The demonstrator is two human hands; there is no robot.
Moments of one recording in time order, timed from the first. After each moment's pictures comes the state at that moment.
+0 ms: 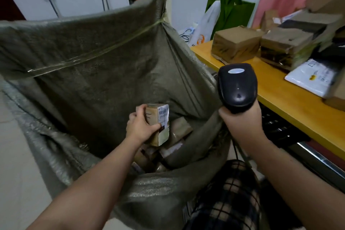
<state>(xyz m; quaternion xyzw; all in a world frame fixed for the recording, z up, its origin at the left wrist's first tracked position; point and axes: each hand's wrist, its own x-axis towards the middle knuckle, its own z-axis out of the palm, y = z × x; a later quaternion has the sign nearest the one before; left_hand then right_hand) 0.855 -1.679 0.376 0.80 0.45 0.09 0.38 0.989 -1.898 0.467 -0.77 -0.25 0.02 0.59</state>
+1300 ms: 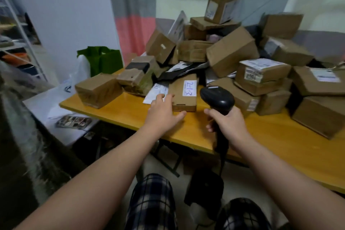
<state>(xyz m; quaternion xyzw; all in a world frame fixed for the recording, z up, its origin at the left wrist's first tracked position) 1.067 -1.983 0.532 0.97 0.01 0.14 0.22 1.034 -2.164 0.550 -0.76 0.00 -0.05 0.65</state>
